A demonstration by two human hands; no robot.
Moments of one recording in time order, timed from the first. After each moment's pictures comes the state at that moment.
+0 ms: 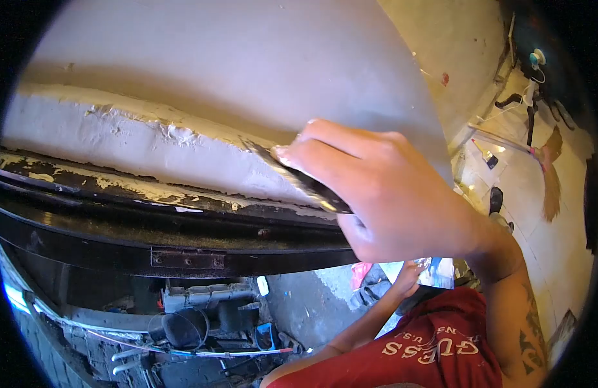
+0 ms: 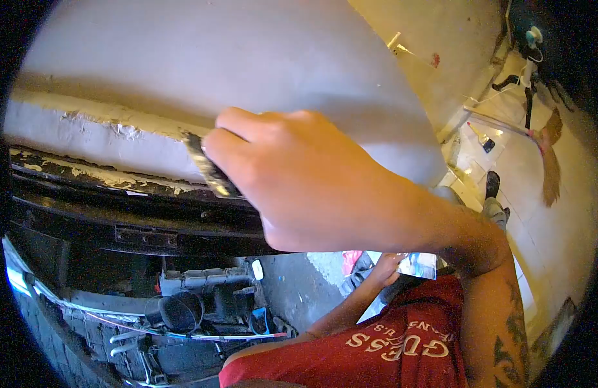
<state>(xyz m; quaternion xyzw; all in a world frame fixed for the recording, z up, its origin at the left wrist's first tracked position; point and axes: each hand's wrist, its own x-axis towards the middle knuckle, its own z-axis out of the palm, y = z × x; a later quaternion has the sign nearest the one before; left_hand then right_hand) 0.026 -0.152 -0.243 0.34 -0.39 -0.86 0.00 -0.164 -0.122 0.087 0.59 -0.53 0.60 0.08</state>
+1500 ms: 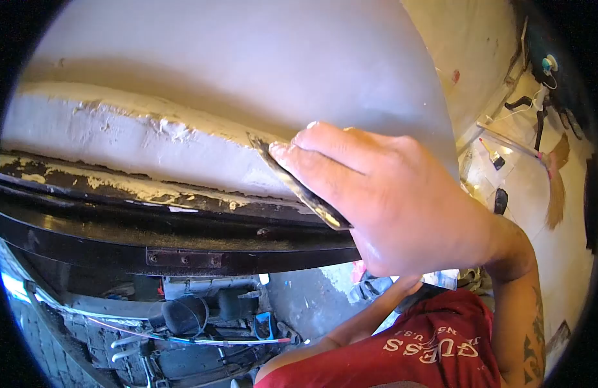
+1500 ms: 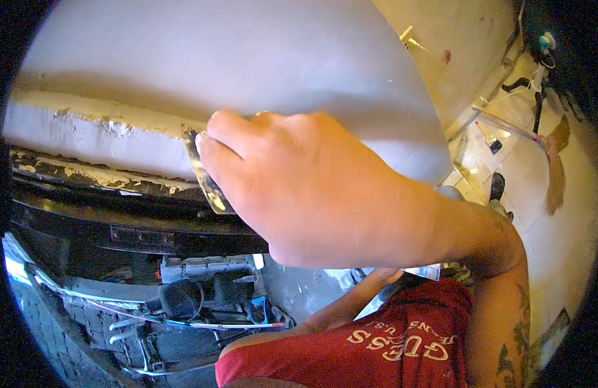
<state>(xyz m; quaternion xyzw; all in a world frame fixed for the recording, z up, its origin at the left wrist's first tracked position) 0.018 -0.154 -0.254 0.34 -0.37 -0.86 -0.02 -0.164 -0.119 0.089 0.64 -0.55 0.53 0.08</state>
